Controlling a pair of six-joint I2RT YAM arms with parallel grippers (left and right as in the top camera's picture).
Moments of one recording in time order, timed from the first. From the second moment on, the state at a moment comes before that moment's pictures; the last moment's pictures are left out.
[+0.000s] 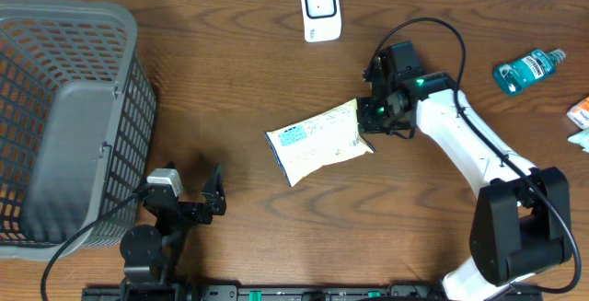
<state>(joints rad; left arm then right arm) 0.00 0.01 0.09 -0.27 0.21 -0.25 0.31 1.78 1.27 -0.77 -0.20 0.25</state>
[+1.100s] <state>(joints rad) 0.00 0.01 0.09 -0.27 0.21 -0.25 0.39 1.63 1.35 -0.98 0.22 0.50</state>
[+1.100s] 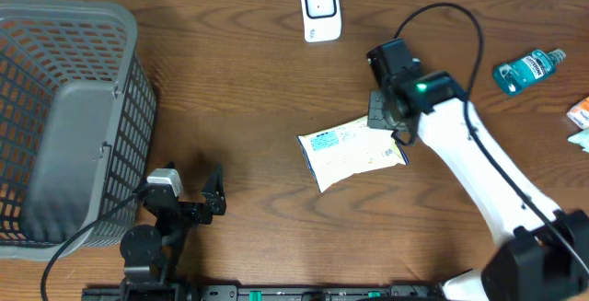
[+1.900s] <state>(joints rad) 0.00 0.01 0.09 -0.27 0.21 -0.25 0.39 1.79 1.31 -0.98 0.22 0.52</state>
